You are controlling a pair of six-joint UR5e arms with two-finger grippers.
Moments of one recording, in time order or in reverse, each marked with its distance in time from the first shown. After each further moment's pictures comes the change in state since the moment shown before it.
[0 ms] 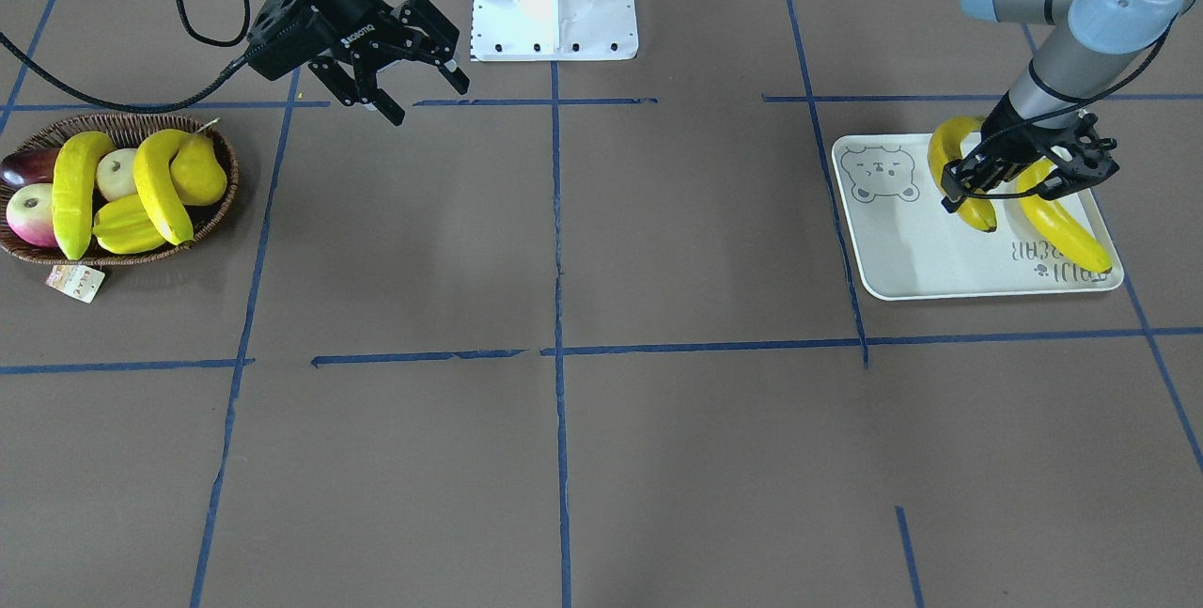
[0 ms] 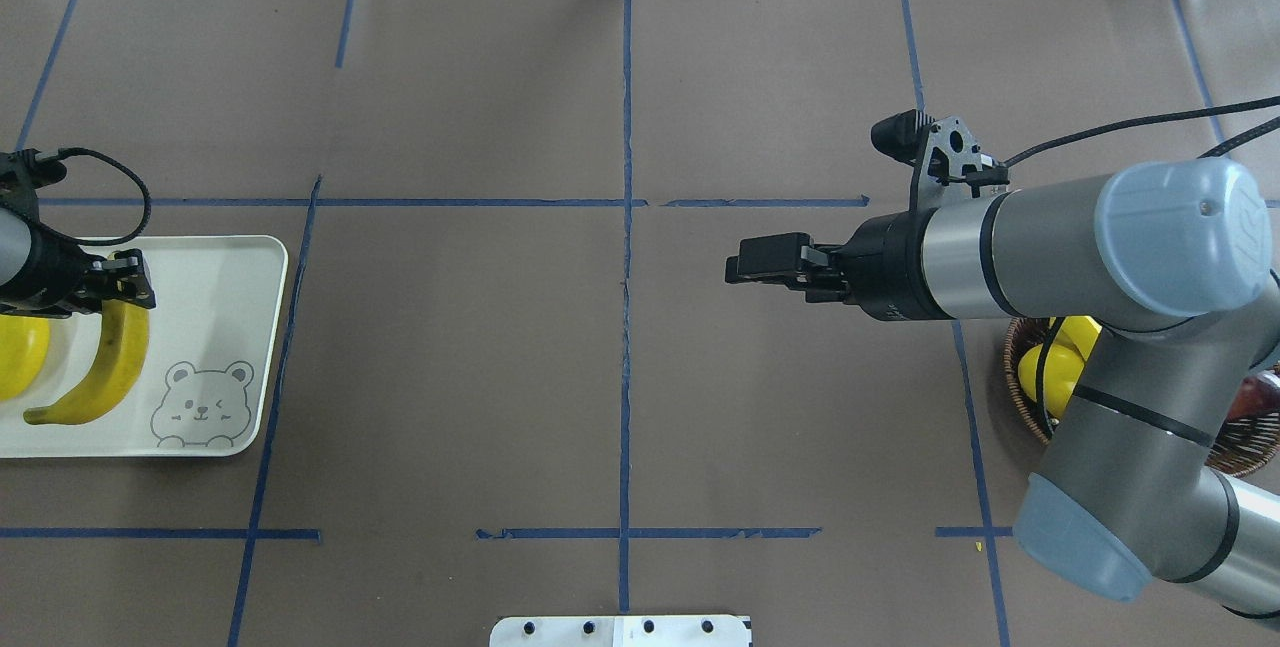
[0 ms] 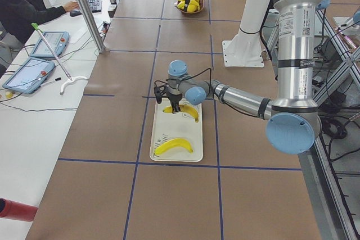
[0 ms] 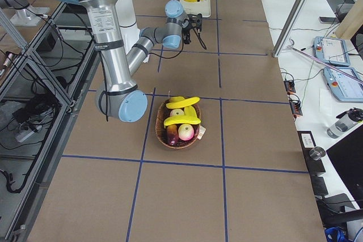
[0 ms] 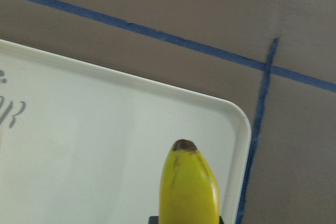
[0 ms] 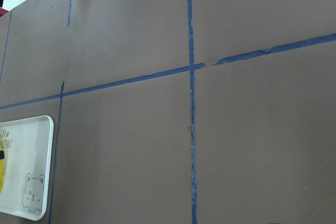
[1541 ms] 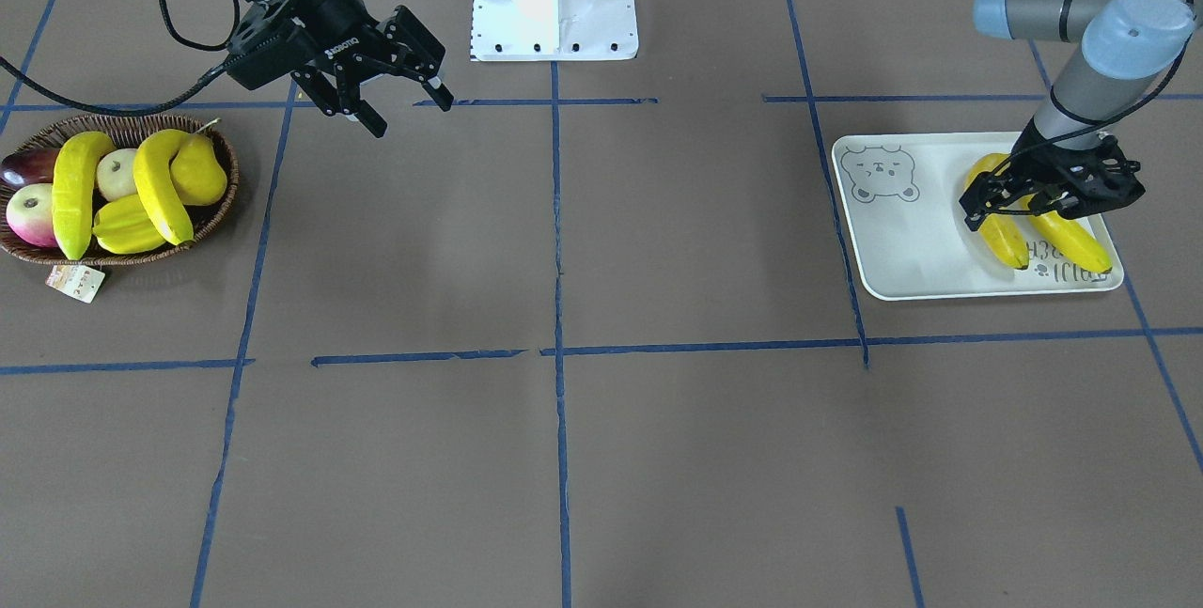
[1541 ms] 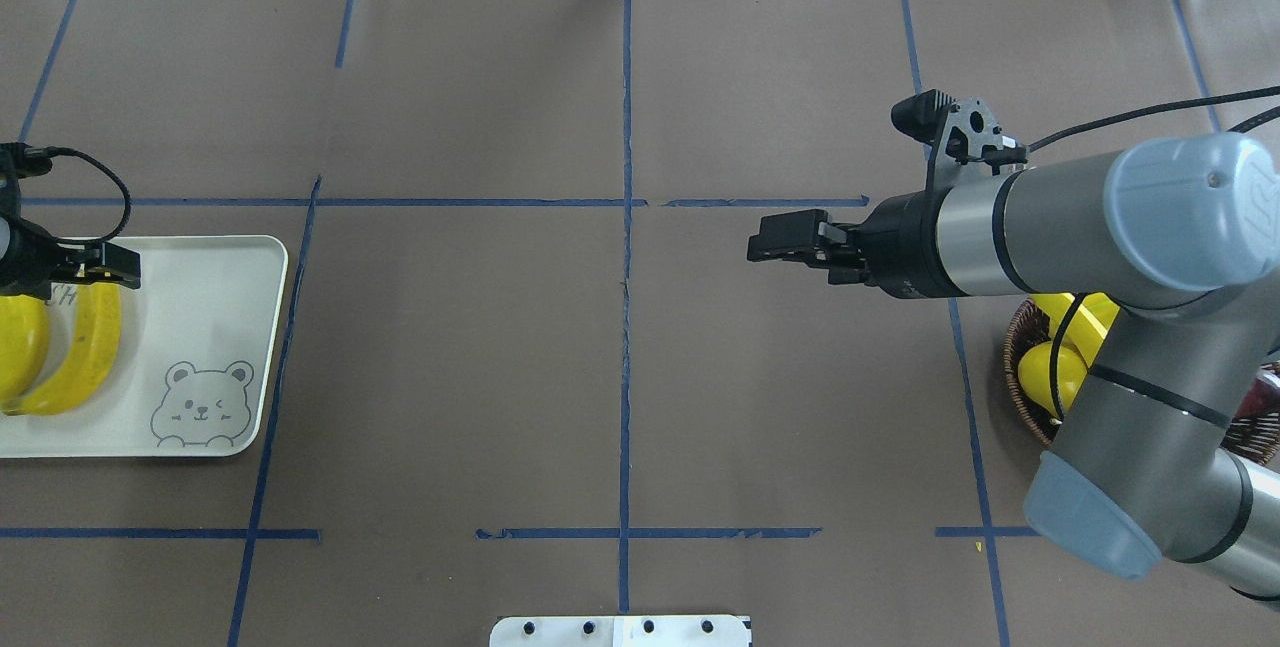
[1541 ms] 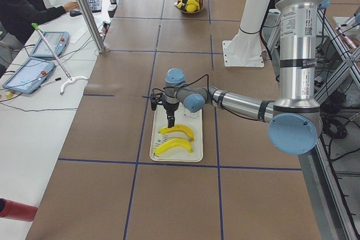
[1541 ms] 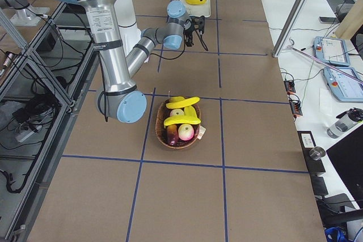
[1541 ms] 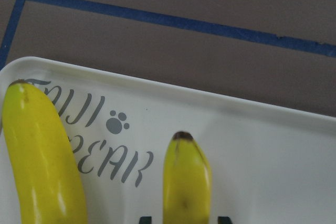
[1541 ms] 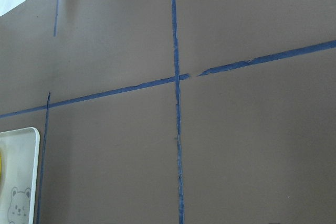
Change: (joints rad) left arm -0.040 0.000 0.024 0.003 0.054 0.197; right arm 0.050 -0.004 0.002 -0.066 0.008 -0.001
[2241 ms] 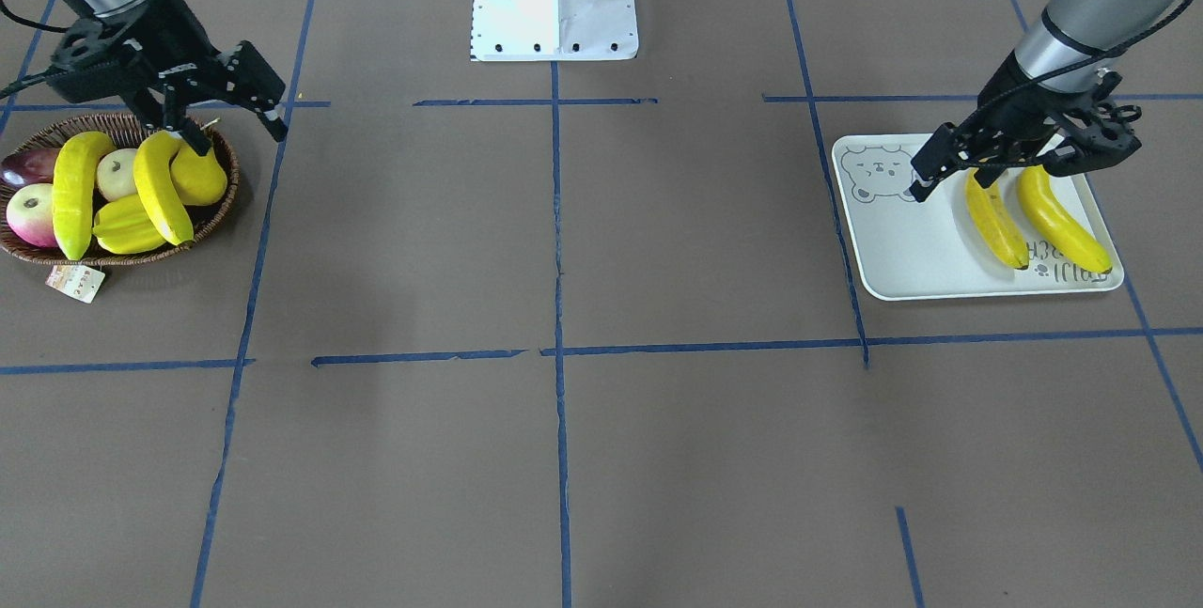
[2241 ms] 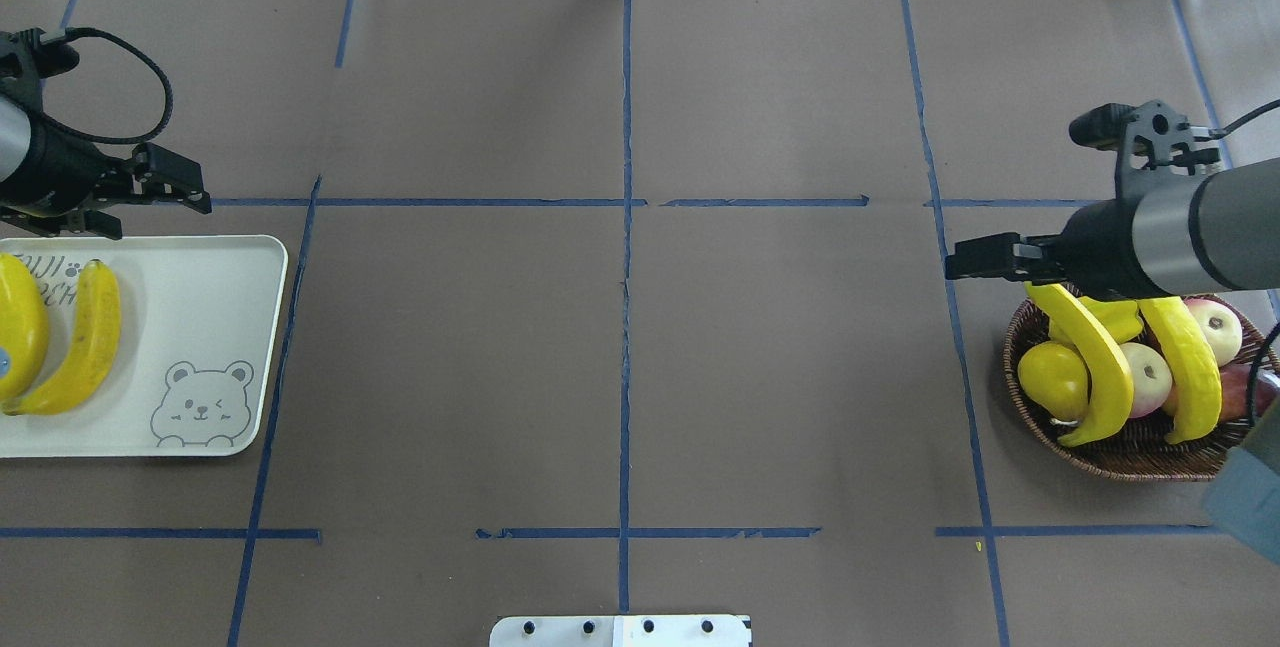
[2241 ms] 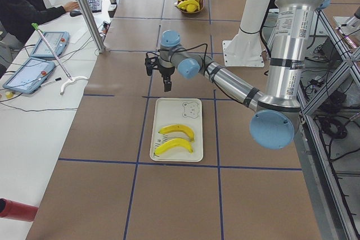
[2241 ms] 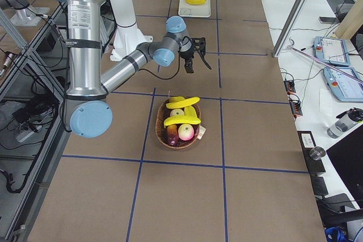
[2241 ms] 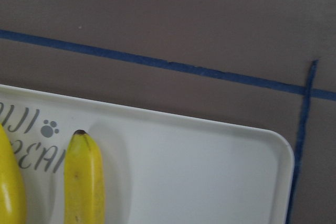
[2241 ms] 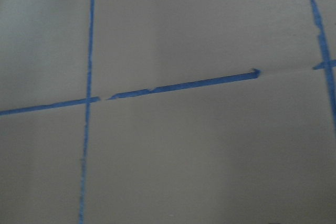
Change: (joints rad) left arm -0.033 -0.188 -0.208 0.232 -0.130 -0.181; right arm 0.157 -0.330 0.095 -0.097 0.080 -0.364
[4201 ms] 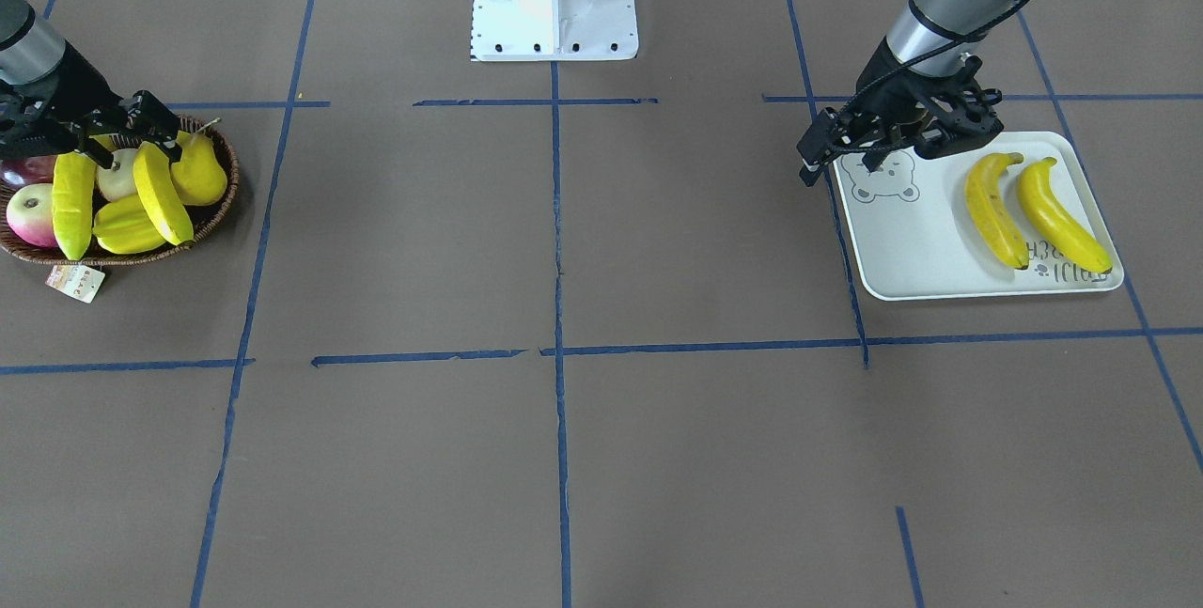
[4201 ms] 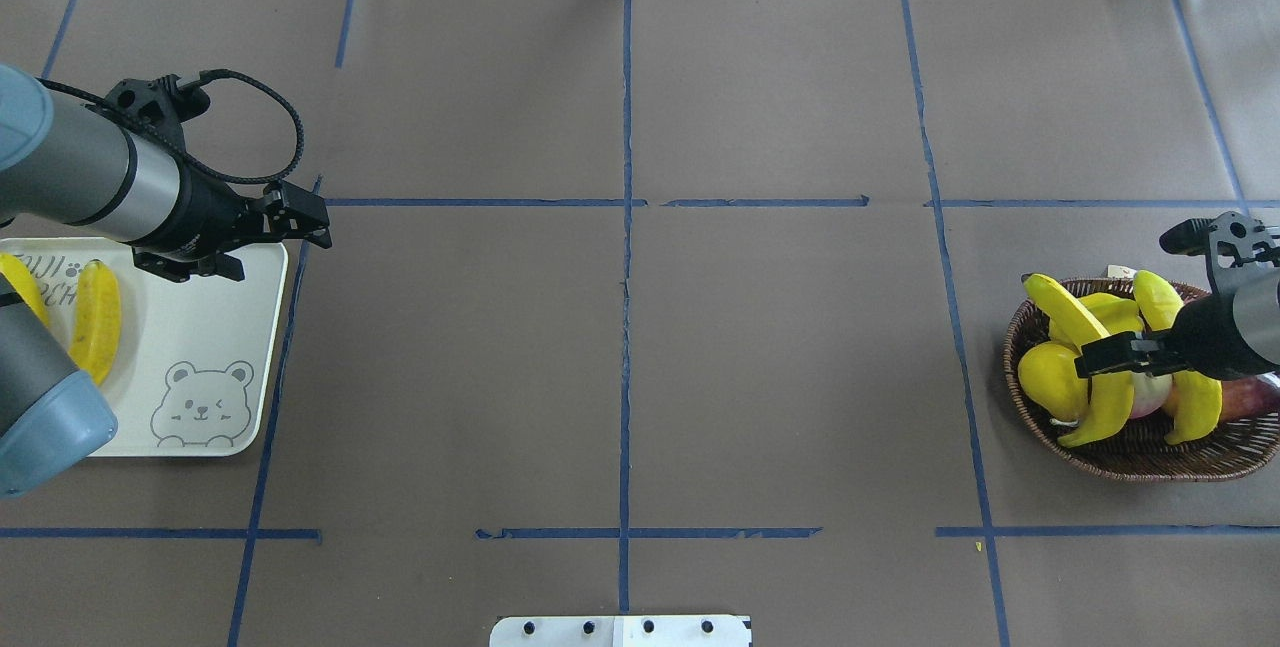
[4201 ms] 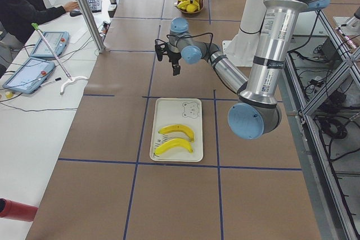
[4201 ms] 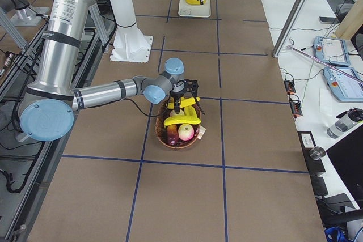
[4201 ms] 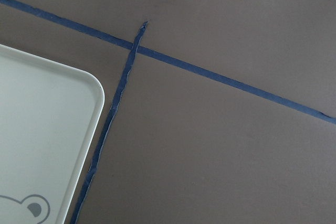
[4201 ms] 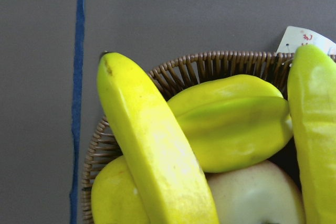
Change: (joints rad) left arm 0.160 -0.082 -0.021 0.013 0.090 -0.185; right arm 0.018 -0.198 -0.213 0.178 0.141 -0.126
